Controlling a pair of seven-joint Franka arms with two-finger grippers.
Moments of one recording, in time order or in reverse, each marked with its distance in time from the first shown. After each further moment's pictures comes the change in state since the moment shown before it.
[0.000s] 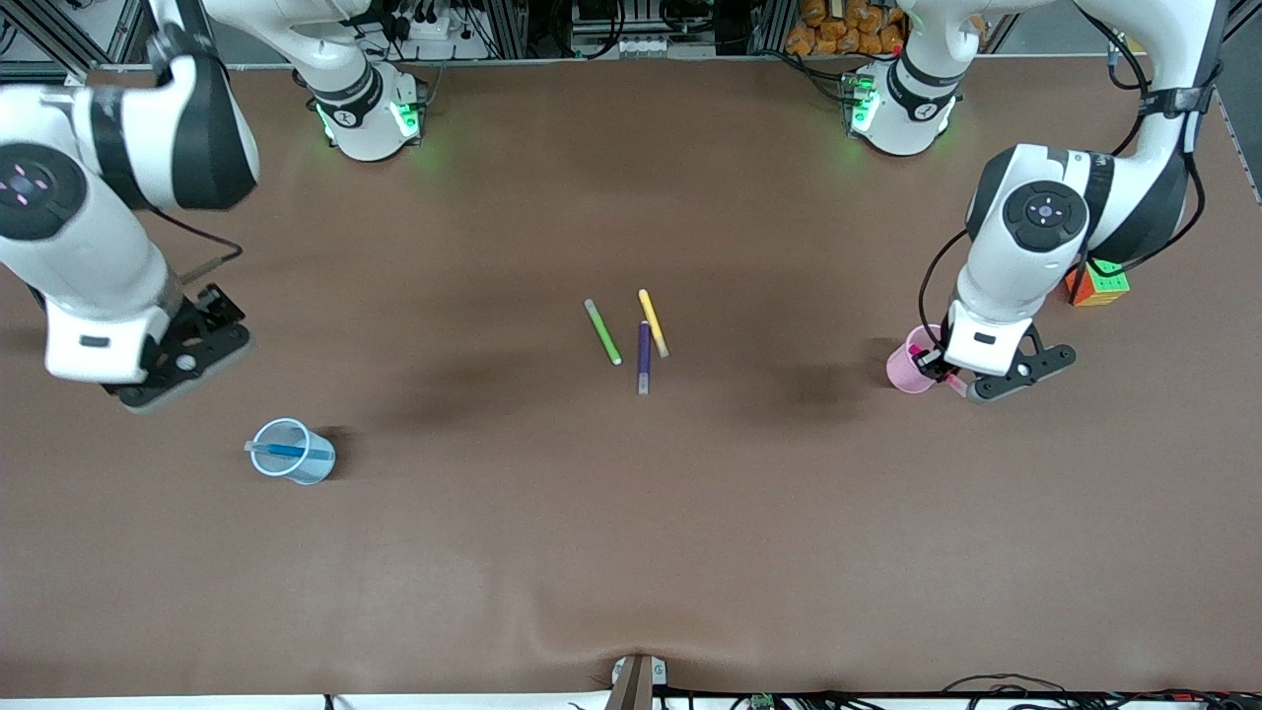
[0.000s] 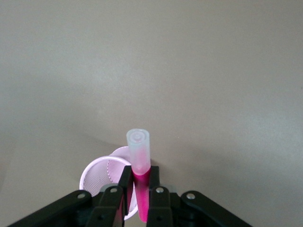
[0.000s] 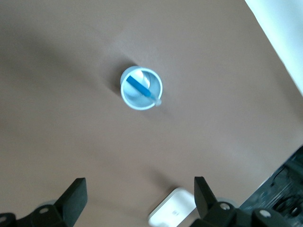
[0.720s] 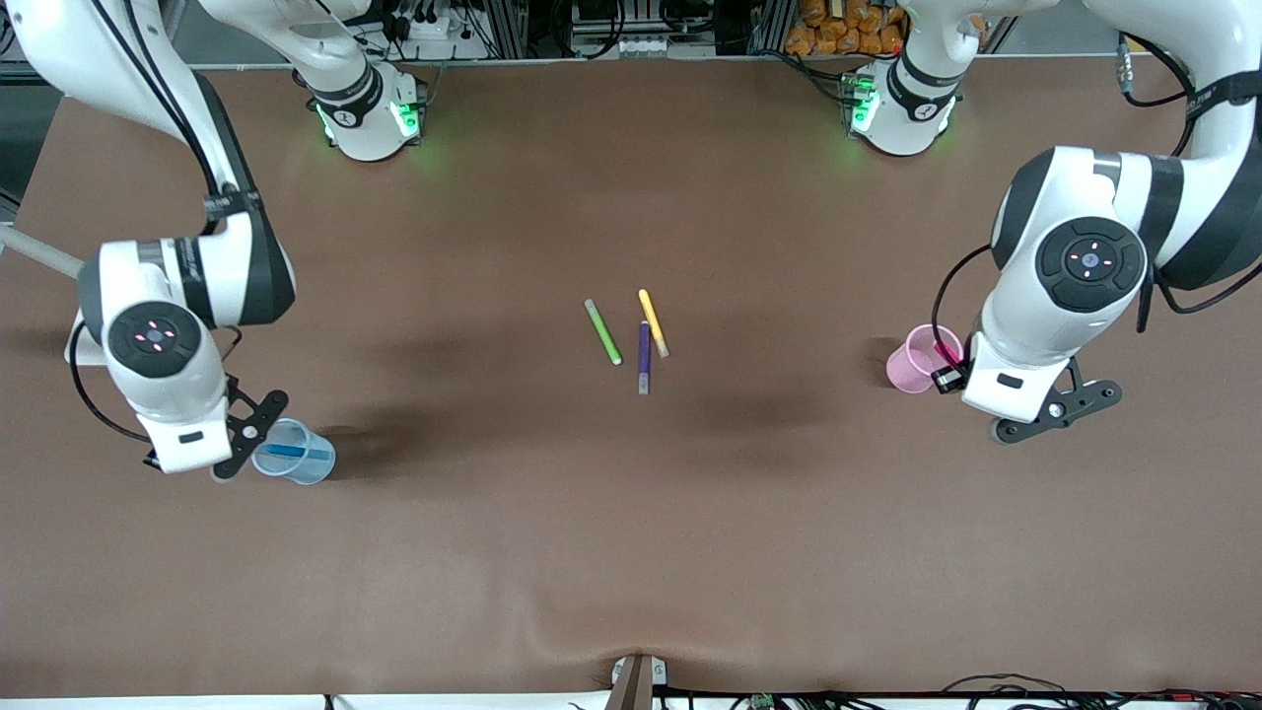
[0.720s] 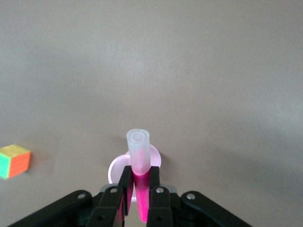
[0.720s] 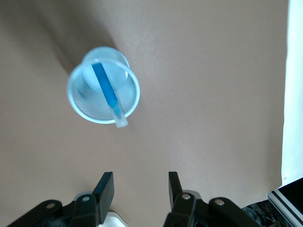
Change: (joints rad) left arm -0.044 0.155 0.012 0.445 0.000 -0.441 0.081; right arm -0.020 0.251 -0.044 -0.022 -0.189 0.300 -0.329
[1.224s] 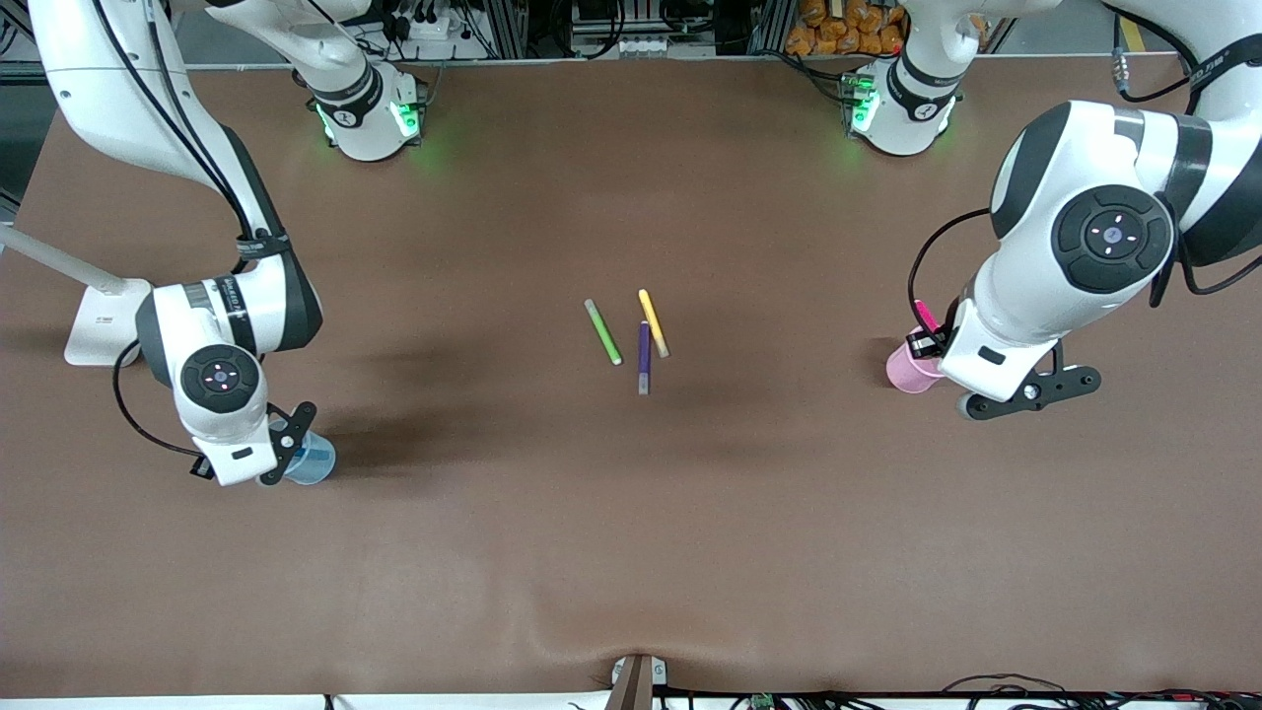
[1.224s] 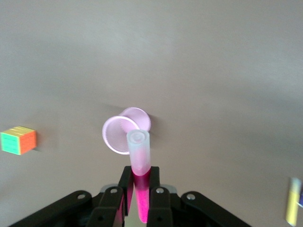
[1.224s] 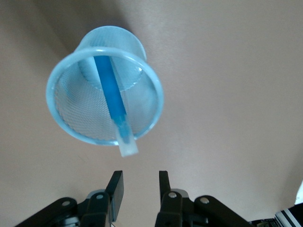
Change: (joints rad) left arm -0.093 0.058 -0.003 0.275 -0.071 -0.345 0.102; right arm -0.008 0.153 -0.017 -0.011 -0.128 0.073 -0.010
